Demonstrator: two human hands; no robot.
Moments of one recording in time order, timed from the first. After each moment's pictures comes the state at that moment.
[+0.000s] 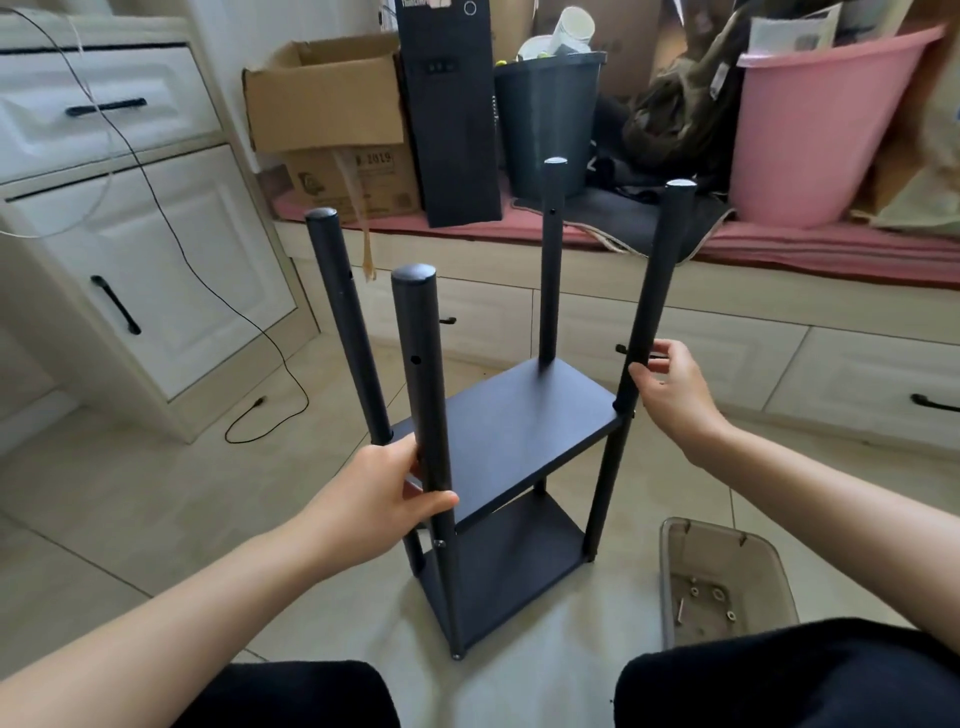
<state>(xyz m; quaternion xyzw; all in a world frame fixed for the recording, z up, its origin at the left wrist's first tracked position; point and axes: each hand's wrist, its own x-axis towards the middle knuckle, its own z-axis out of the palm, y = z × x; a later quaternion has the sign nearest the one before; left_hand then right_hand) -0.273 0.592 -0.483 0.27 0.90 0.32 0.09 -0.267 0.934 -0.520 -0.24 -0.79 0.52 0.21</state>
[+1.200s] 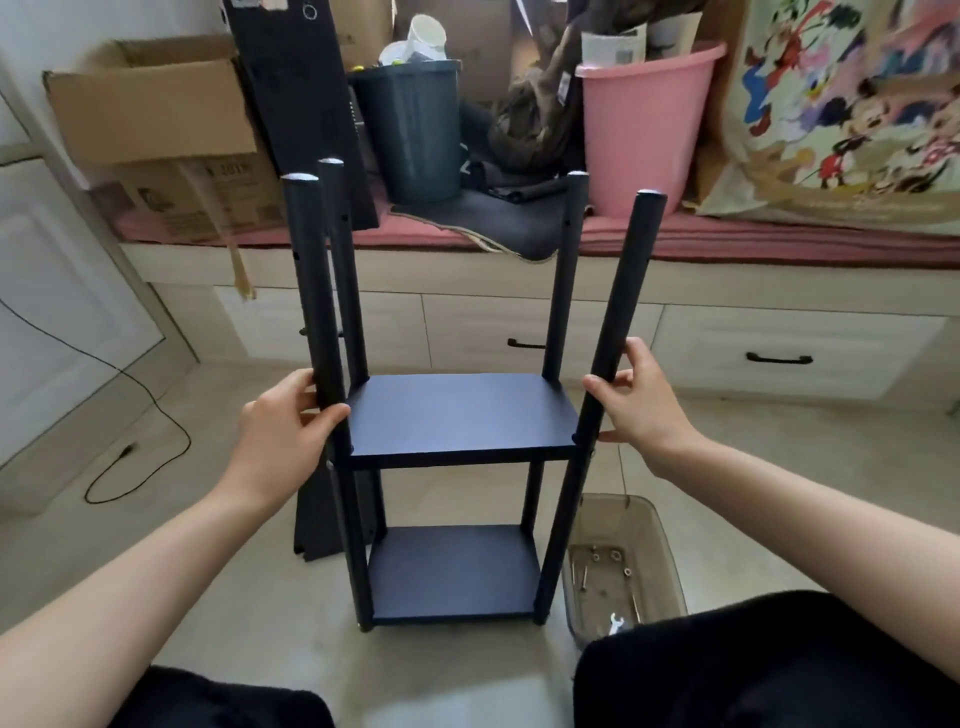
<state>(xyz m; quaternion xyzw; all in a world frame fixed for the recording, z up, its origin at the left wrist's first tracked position) -0.318 0.660 -0.478 0.23 0.86 0.45 -0.06 -0.169 0.965 -0.490 -0.26 -0.77 0.53 0.23</state>
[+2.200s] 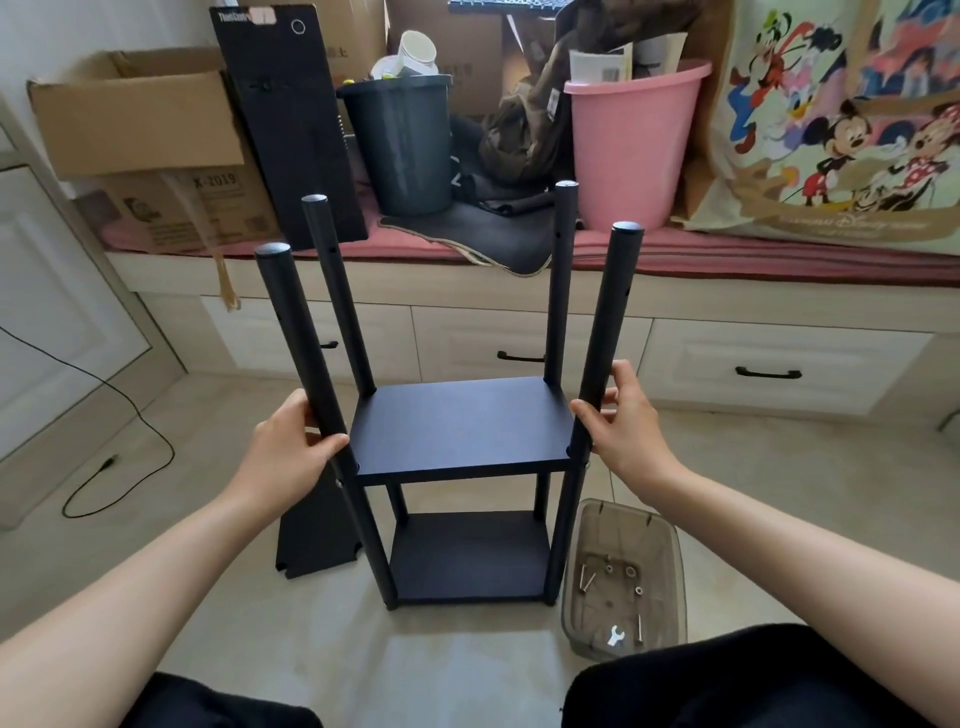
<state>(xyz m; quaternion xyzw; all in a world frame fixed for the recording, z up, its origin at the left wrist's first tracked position) -0.336 0.682 -0.498 0.21 0.89 0.41 0.01 -0.168 0.975 -0.504 -0.25 -0.80 0.49 0.26</state>
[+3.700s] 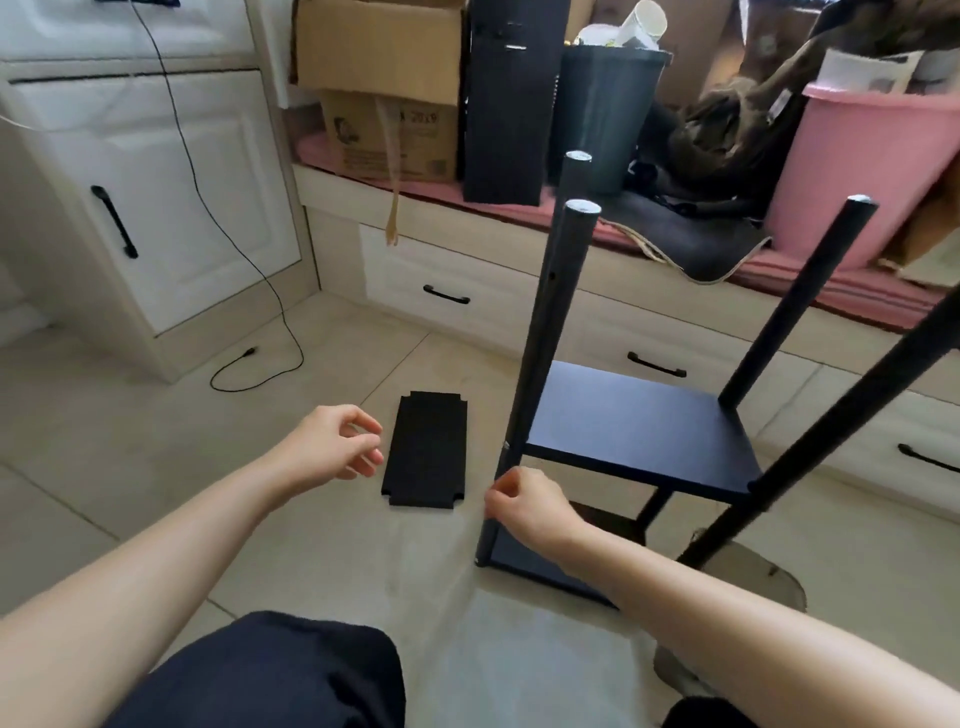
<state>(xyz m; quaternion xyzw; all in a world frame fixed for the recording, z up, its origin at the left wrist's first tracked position) -0.356 0.521 -0.543 0.06 0.87 0.46 0.19 -0.259 0.754 -0.579 -0.18 -0.88 0.43 -0.12</state>
